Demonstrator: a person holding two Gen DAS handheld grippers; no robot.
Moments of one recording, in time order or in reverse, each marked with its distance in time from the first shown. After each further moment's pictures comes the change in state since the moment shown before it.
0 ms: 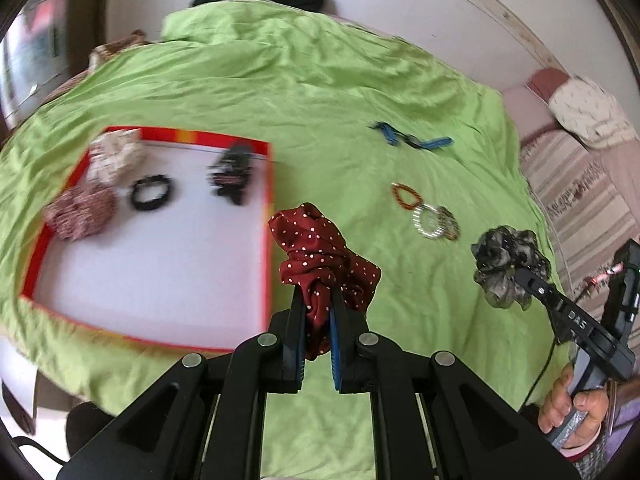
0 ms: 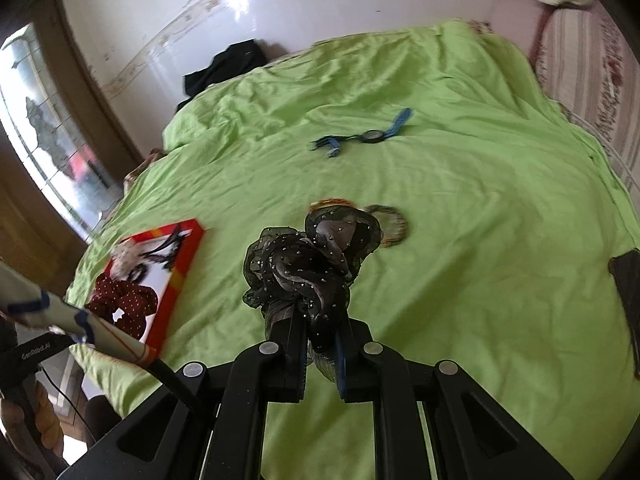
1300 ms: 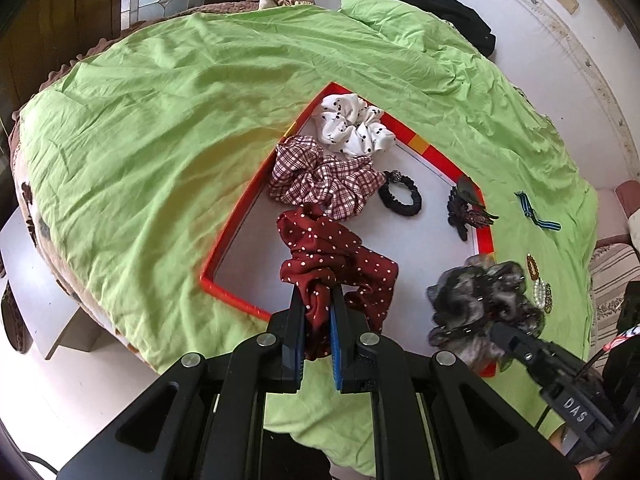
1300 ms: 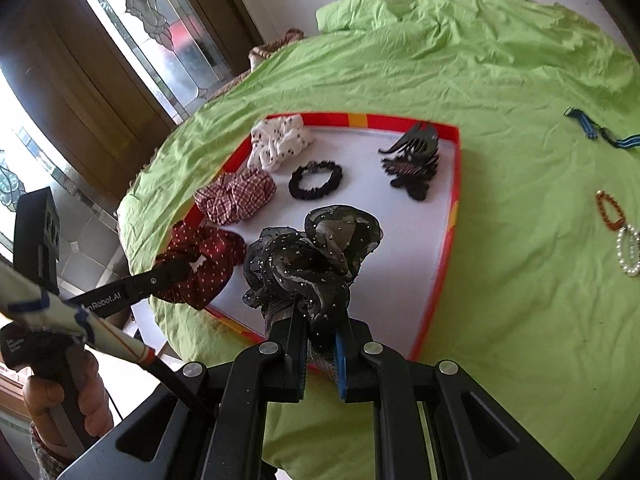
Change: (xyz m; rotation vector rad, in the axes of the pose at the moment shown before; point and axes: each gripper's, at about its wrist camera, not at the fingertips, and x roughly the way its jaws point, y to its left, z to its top) left arm -0.011 0.217 -0.012 -0.353 0.005 0.146; right arm 0.133 0.261 -0.046 -0.299 0.300 0.253
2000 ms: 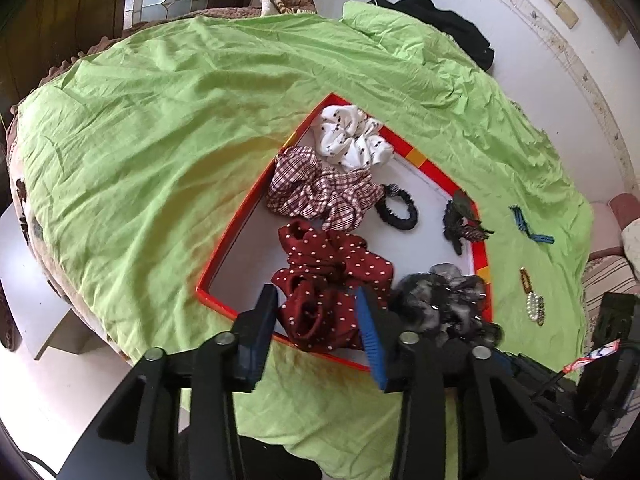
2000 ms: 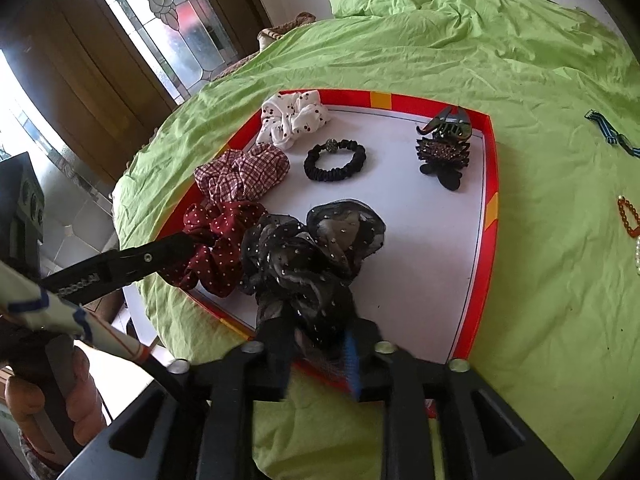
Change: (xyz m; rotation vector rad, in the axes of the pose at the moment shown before) left arm -0.003 0.003 0.001 -0.033 -0.046 -0.039; right arm 0.027 0.018 -0.002 -0.039 0.028 -0.010
